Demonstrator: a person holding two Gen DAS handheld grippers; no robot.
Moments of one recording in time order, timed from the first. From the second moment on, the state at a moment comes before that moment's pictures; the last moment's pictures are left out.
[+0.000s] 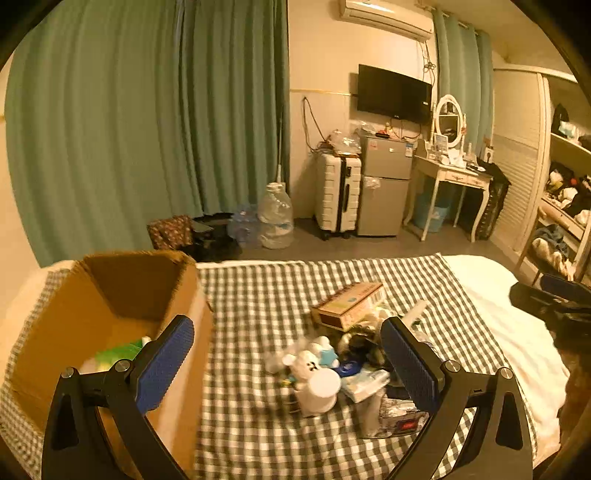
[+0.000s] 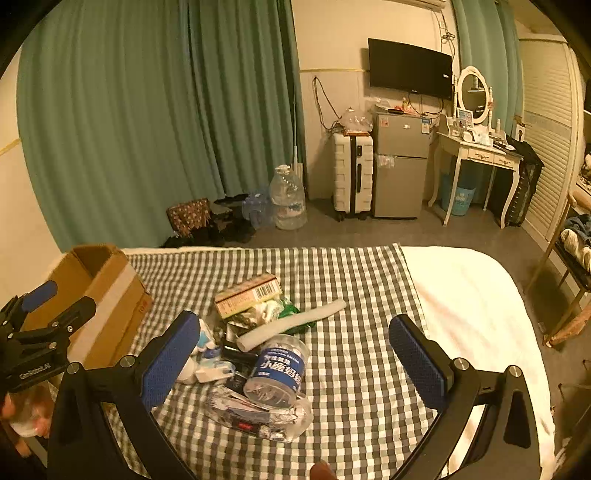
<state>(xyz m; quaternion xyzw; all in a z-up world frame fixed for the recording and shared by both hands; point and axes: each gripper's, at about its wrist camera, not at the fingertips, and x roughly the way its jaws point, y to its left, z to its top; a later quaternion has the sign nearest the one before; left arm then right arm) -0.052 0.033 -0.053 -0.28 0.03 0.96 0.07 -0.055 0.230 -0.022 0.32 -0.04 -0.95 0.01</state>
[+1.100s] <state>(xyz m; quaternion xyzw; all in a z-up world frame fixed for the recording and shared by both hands) -0.092 0.042 -0.171 -0.36 0.05 0.93 0.06 -0.099 0.206 -0.144 0.37 -0.01 -0.93 0.03</state>
